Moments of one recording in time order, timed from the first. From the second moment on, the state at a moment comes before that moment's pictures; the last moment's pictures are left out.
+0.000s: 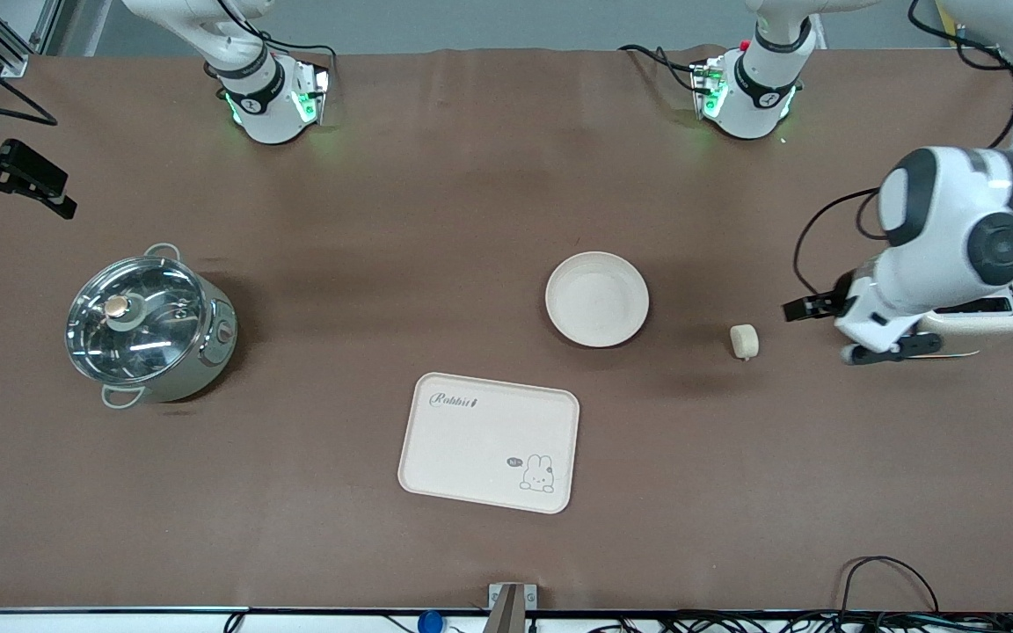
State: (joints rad) left arm 0.04 0.23 -0.17 -1.98 0.02 2.04 -0.29; right arm 0.01 -0.07 -0.01 -1.55 0.02 1.53 0.01
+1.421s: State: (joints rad) left arm 0.03 0.43 -0.17 -2.16 0.02 2.51 -0.33; right arm 0.01 -0.07 -0.01 -1.55 0.02 1.53 0.01
